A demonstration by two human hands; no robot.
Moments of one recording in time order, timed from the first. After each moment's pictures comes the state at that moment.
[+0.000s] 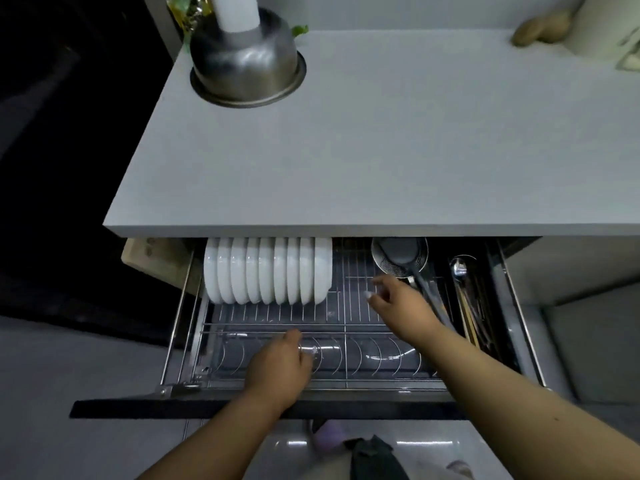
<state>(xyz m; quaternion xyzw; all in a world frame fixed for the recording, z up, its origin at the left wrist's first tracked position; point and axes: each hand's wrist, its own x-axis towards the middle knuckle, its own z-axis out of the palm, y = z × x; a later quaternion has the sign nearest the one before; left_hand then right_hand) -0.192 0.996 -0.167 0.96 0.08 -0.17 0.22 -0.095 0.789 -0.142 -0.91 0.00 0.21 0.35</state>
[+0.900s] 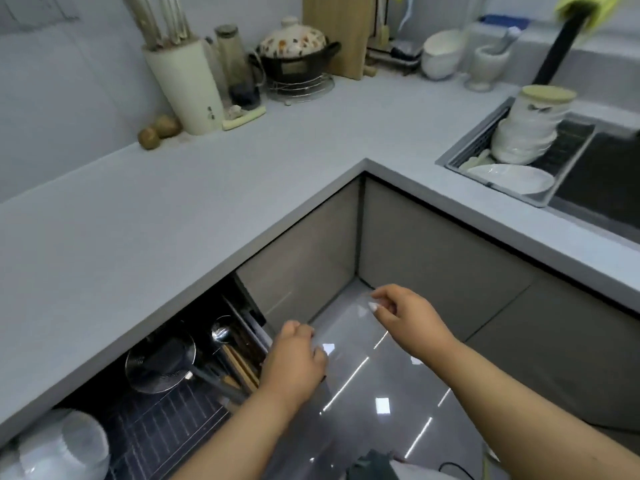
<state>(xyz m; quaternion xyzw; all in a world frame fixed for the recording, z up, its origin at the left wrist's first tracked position) -0.162 0.544 -0.107 0.92 -0.29 -0.16 0.21 -0.258 0.358 -0.069 -0.88 0.28 -0.02 0.39</state>
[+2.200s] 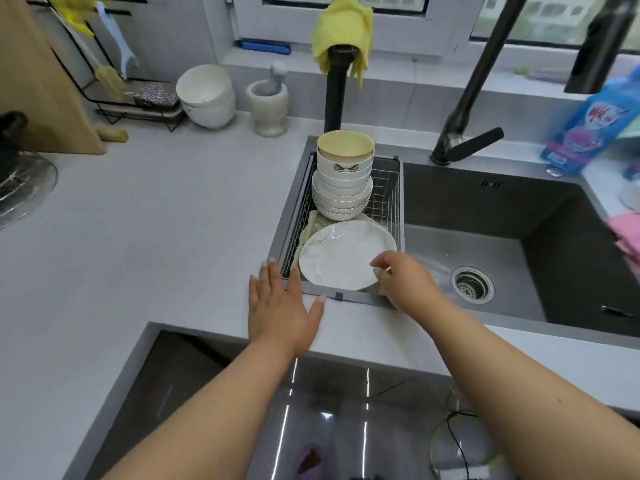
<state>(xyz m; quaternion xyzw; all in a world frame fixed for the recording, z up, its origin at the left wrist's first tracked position) -0.035 0.072 -0.107 0.81 -0.57 -0.09 0.00 -0.213 -0.026 -0.062 -0.74 0.61 -0.09 0.29</state>
